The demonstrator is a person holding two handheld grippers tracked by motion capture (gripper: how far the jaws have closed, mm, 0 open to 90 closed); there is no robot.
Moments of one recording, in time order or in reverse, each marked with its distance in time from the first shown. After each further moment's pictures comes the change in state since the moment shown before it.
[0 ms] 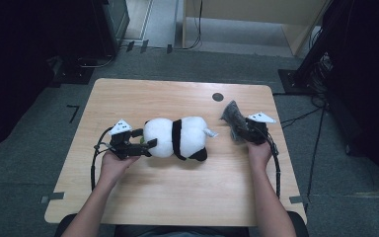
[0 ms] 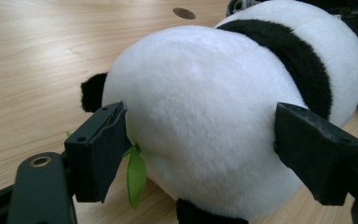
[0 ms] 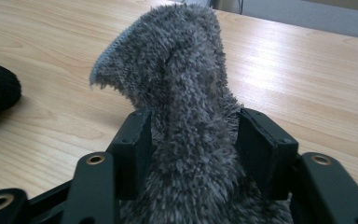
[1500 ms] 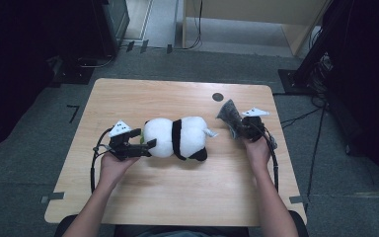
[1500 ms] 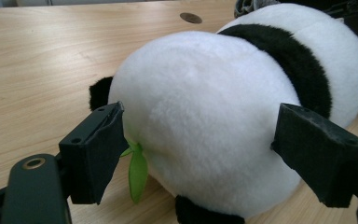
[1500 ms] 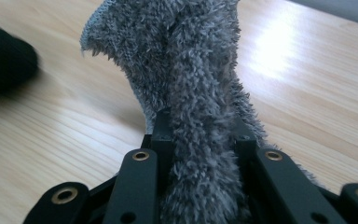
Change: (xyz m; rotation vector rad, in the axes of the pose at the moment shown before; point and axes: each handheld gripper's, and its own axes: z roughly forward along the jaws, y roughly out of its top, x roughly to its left) left arm -0.008 0.001 -0.007 -0.023 0.041 0.006; right arm 0.013 0.025 -0.004 0.138 0.050 -0.083
